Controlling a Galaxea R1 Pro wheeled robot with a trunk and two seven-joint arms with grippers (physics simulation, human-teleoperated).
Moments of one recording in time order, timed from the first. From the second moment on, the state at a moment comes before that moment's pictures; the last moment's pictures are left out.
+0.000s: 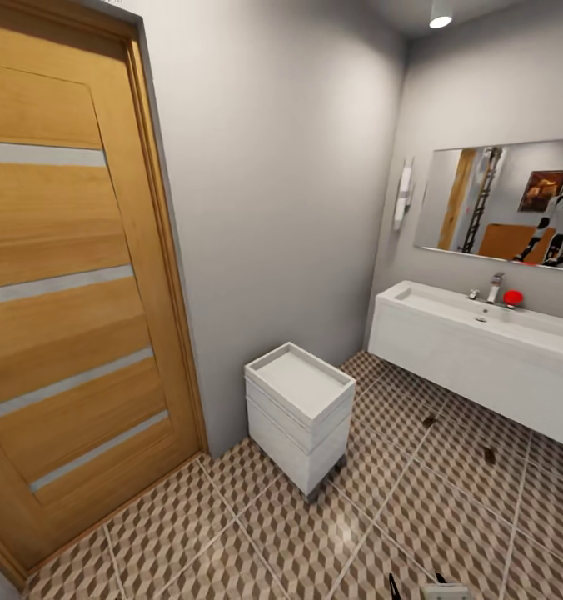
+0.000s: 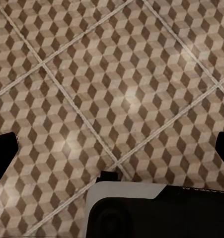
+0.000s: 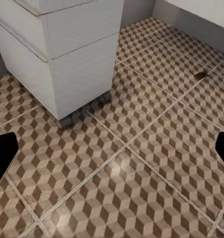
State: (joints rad) left arm -0.15 0.02 -0.36 -0.09 0.44 -0.41 0.06; right arm -0.34 -0.06 0.05 -0.02 0.01 -0.82 -0.07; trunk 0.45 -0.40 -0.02
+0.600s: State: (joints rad) left arm -0.15 0.01 -0.36 -0.09 0.44 -0.41 0.06; right arm -0.34 -0.06 0.05 -0.02 0.01 -0.82 -0.07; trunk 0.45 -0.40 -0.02
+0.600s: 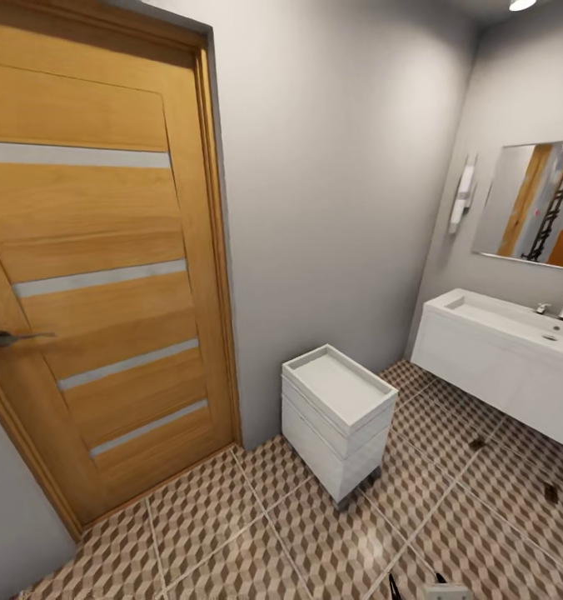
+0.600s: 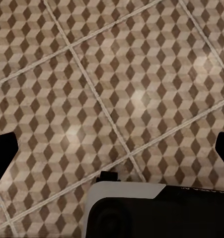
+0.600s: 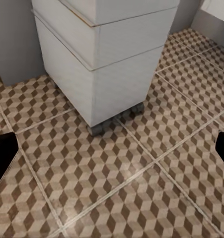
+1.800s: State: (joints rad) left arm -0.15 0.01 -0.36 -0.09 0.44 -0.41 0.06; right arm -0.34 -0.06 0.05 -0.02 0.01 -0.82 -0.07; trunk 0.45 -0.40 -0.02
